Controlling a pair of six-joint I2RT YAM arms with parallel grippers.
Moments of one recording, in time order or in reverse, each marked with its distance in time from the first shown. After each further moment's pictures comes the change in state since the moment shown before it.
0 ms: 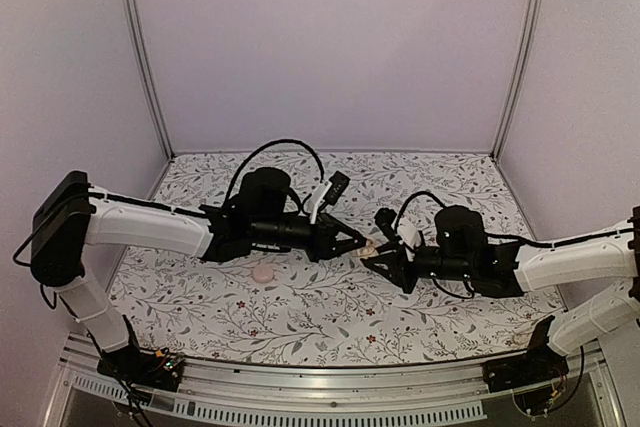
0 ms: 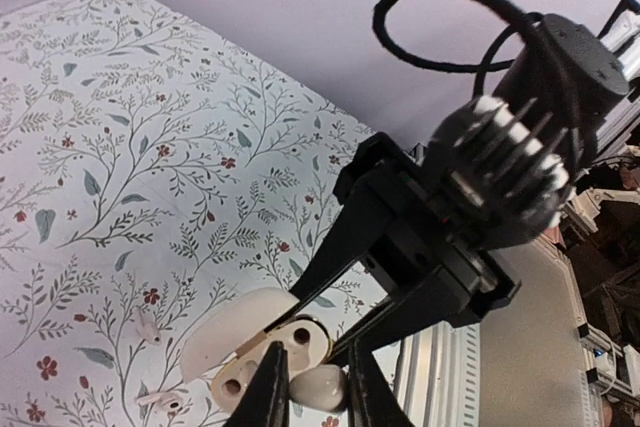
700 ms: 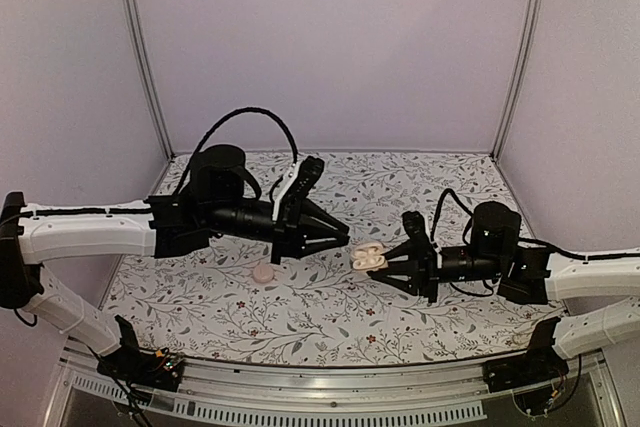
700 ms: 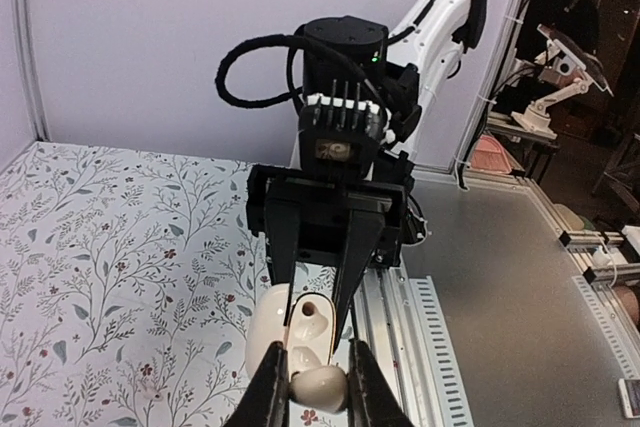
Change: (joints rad) left arm -0.031 -0.324 -0.032 -0.133 0.169 0.320; right arm 0.002 -0.240 -0.076 0.071 -0.354 -0.045
